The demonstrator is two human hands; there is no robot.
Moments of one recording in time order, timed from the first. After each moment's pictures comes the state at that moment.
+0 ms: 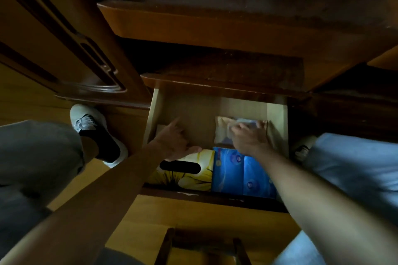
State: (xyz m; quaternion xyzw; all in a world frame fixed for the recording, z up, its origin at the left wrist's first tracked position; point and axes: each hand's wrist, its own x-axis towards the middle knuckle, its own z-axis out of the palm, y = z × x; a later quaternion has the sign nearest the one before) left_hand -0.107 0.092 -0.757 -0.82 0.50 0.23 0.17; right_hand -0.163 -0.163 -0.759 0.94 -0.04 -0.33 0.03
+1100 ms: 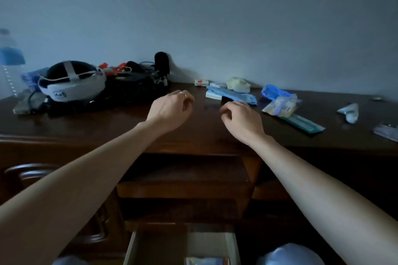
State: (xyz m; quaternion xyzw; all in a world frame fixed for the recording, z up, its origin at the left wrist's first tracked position) left_hand -0.005 -0.020 -0.239 -0.89 0.32 -0.25 -0.23; right_hand -0.079 -0.242 -0.261 0.95 -0.03 0.31 -0.09
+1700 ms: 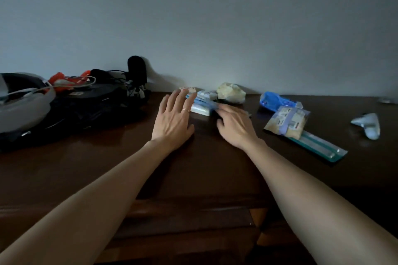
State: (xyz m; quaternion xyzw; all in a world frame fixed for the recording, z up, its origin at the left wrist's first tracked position) left_hand 0.125 -0.125 -0.287 -0.88 0.35 -0.33 -0.09; right_hand 0.062 -0.329 -0.287 0.96 -0.04 0.26 -0.03
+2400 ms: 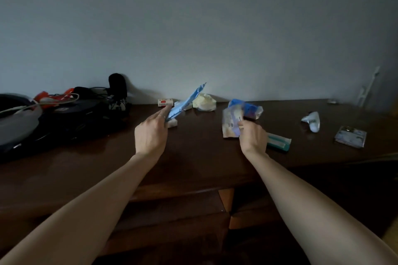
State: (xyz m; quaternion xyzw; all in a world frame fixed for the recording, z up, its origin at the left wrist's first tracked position) left_hand 0.039 -0.122 -0.256 -0.84 0.27 -0.36 -0.30; right_hand -0.054 -0.386 -0.282 0.88 -0.32 0.33 -0.10
